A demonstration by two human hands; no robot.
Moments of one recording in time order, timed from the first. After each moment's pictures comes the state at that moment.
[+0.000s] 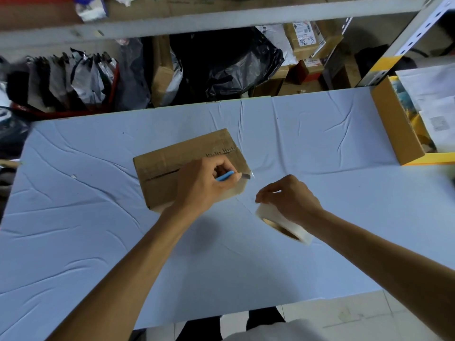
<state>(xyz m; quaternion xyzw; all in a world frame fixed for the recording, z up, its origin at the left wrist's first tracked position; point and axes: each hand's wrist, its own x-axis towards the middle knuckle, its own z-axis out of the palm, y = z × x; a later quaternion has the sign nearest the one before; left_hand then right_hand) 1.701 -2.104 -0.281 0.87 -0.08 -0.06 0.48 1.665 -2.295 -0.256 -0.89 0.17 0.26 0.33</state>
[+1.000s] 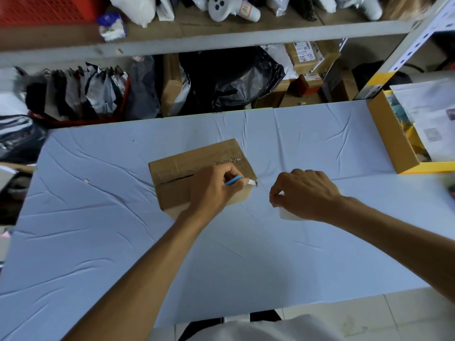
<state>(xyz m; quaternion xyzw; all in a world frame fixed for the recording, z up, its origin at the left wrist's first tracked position) 1.693 -2.110 -0.280 0.87 -0.06 -0.04 0.49 1.668 -2.293 -0.194 -0.97 -0.09 0.20 0.04</state>
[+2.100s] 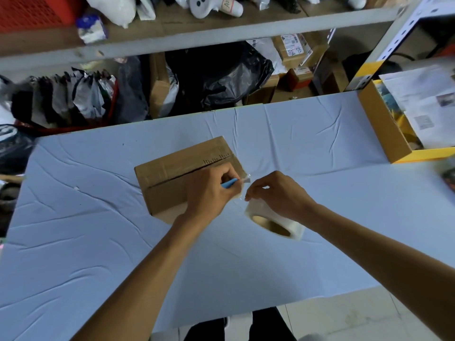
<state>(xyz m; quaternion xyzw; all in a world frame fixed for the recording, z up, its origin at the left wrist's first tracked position) 1.691 -2.121 -0.286 0.86 -0.11 -0.04 0.49 1.666 -2.289 -0.237 -0.91 0.06 0.24 0.32</state>
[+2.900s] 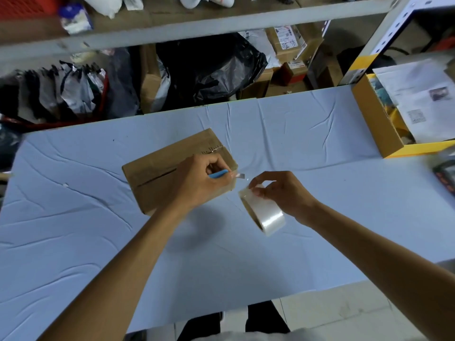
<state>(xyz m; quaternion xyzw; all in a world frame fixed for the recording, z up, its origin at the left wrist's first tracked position) 1.698 -2.120 -0.259 0.84 -0.10 -0.11 0.52 1.653 -2.317 -0.257 -0.80 0.11 0.21 0.55</state>
